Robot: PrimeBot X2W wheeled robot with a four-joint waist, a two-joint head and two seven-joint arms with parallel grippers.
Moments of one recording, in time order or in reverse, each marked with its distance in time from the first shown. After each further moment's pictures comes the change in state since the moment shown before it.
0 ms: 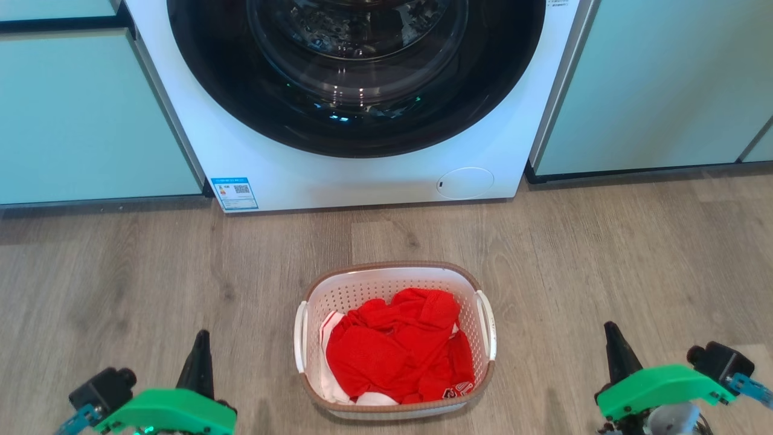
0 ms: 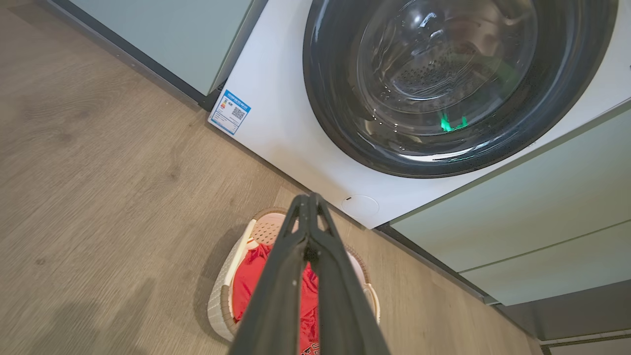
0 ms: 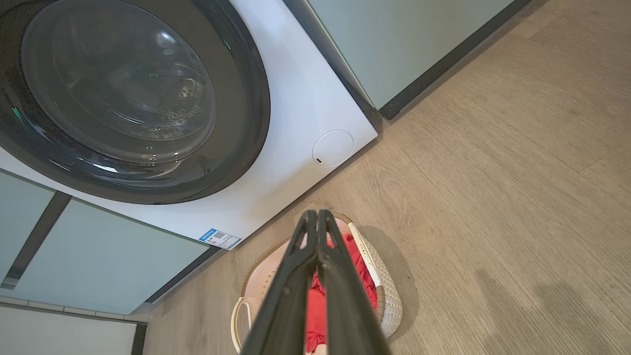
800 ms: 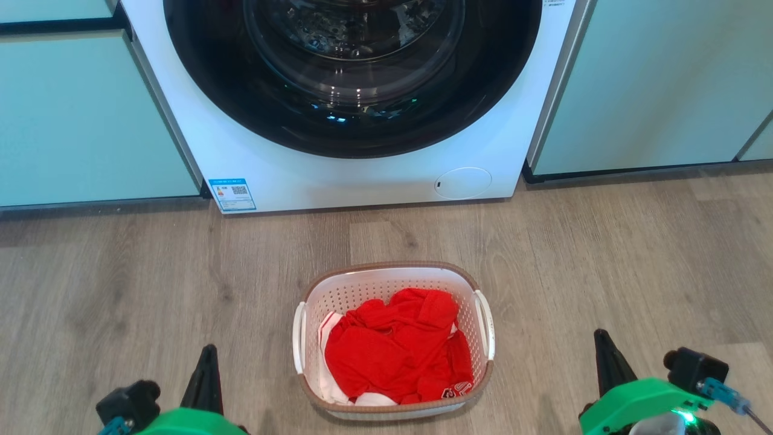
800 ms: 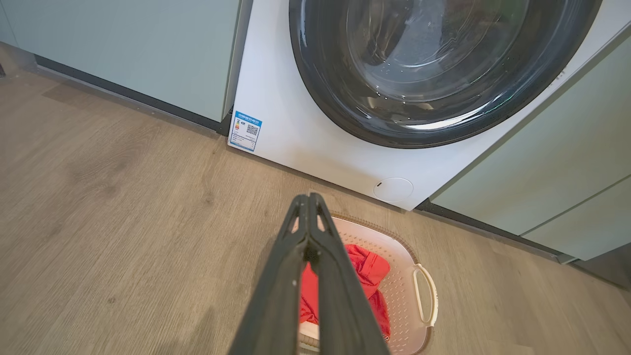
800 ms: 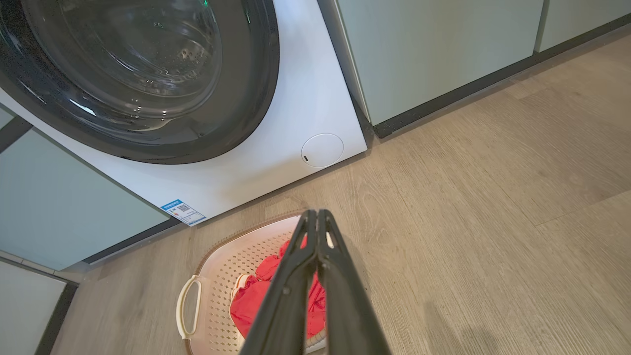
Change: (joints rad) left arm 0.055 -0.003 -0.032 -0.023 0.293 0.035 -0.062; right arm 0.024 0.003 0.037 0.014 -0.283 0.000 -0.064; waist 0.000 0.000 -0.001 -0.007
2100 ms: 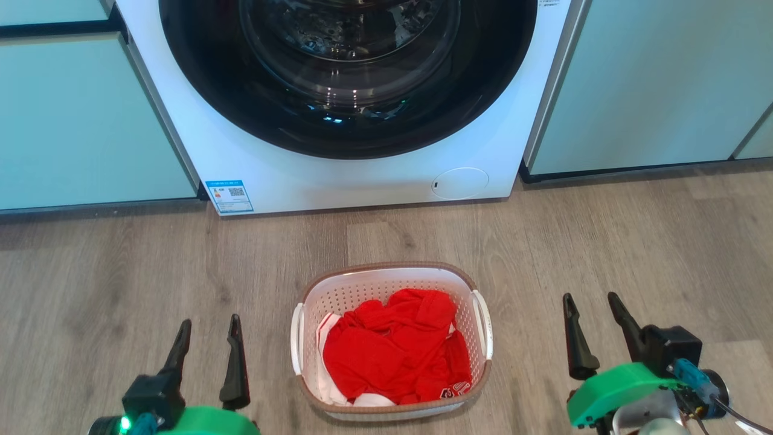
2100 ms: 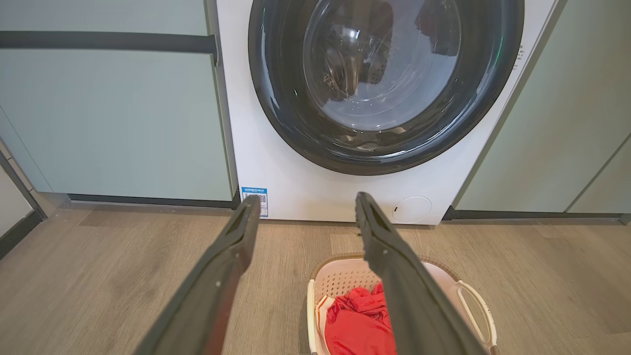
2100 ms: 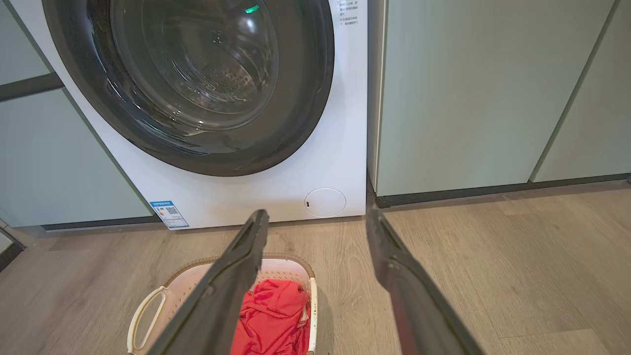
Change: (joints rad) left arm 0.014 -0.002 -0.008 -0.117 0.322 0.033 -0.066; right arm -0.031 -0.002 0.024 -0.082 -0.306 0.000 -0.064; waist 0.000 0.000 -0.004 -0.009
